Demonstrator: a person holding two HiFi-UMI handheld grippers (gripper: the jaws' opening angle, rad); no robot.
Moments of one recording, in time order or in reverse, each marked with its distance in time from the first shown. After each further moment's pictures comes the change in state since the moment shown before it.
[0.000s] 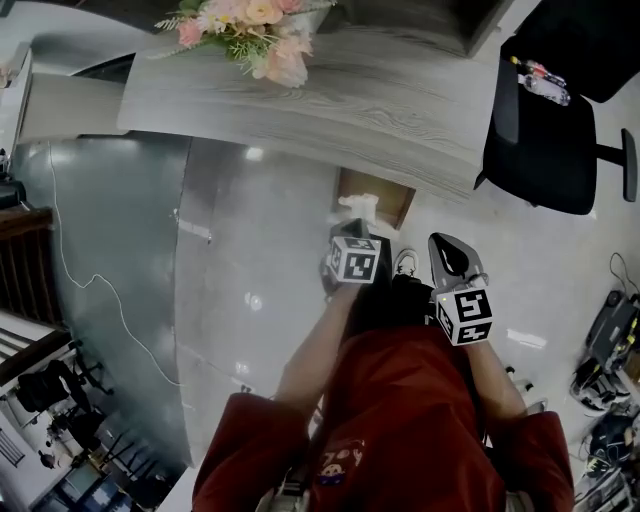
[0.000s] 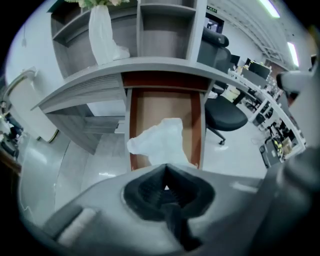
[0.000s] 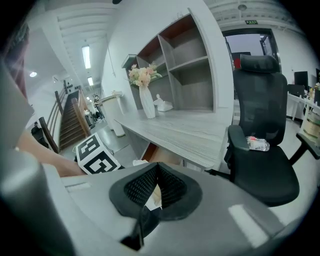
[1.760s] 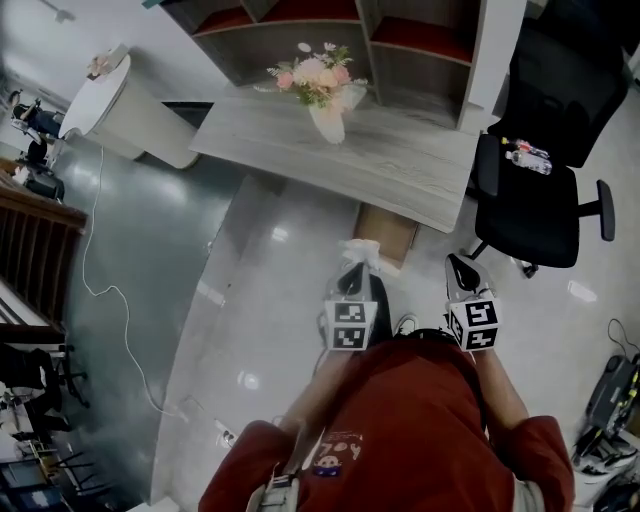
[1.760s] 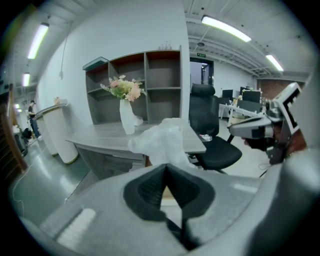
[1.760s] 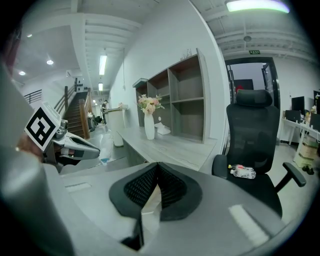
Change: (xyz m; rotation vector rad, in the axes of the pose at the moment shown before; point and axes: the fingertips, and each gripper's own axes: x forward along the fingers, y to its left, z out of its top) left arm -0.241 -0.067 0.032 0.010 -0.500 0.121; right arm -0.123 0.001 0.038 -0.149 -0.206 -0.051
